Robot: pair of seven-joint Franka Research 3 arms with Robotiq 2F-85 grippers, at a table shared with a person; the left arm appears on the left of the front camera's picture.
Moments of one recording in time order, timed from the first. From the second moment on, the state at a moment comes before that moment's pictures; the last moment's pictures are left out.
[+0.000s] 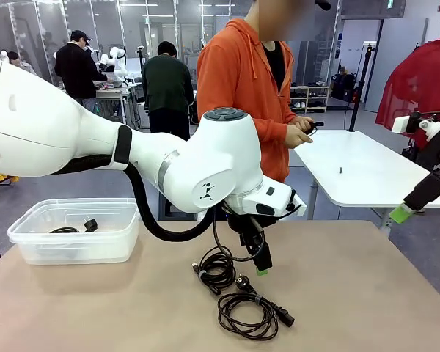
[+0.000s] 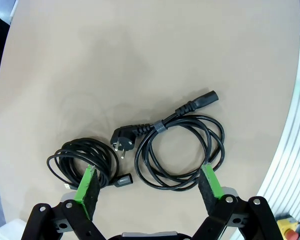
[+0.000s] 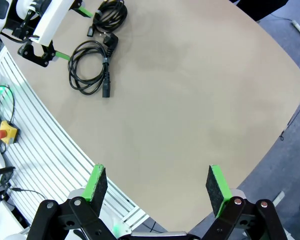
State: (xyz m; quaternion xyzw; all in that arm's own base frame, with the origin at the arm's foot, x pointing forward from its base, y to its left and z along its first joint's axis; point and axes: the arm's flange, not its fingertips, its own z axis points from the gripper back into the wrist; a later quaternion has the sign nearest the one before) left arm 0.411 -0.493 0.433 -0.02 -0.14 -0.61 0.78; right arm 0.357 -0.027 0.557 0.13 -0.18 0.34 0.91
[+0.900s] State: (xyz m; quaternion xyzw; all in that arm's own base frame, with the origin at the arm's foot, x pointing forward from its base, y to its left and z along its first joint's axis) left arm 0.409 -0.497 0.425 -0.02 -0.14 -0.61 0.78; right arm 0.357 -0.027 0.557 0.13 -0.18 0.34 0.91
